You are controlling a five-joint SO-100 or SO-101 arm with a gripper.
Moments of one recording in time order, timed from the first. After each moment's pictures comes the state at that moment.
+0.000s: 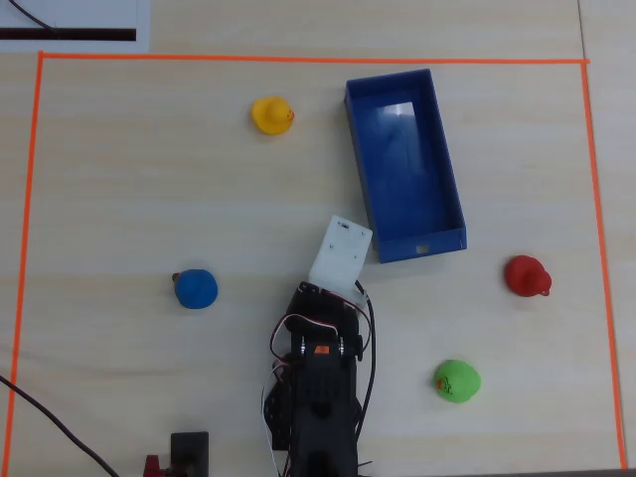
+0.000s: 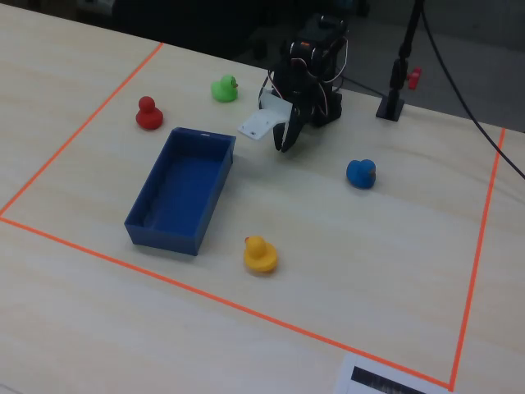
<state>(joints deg) 6.1 189.8 177.8 74.1 -66.7</state>
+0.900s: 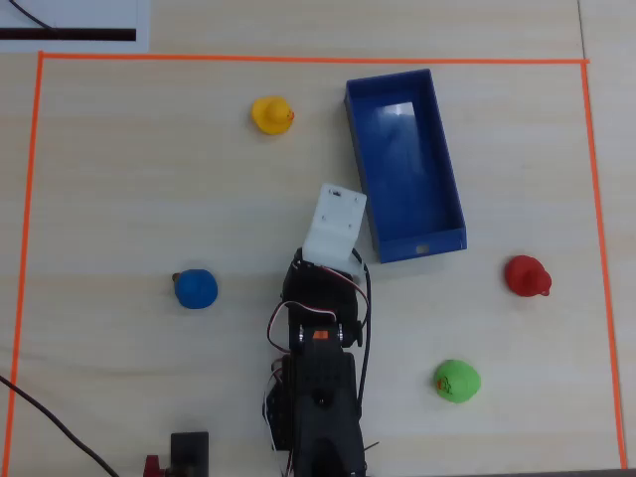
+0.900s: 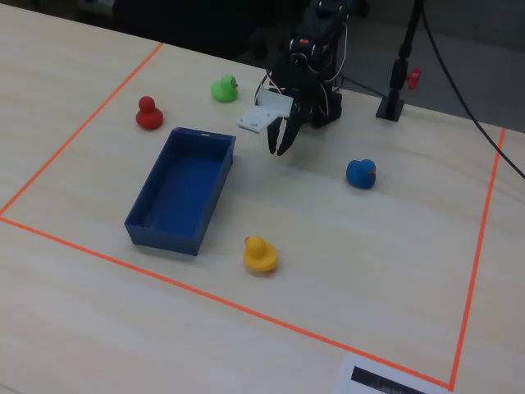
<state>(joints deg) 3.6 170.8 165.8 51.3 -69.7</state>
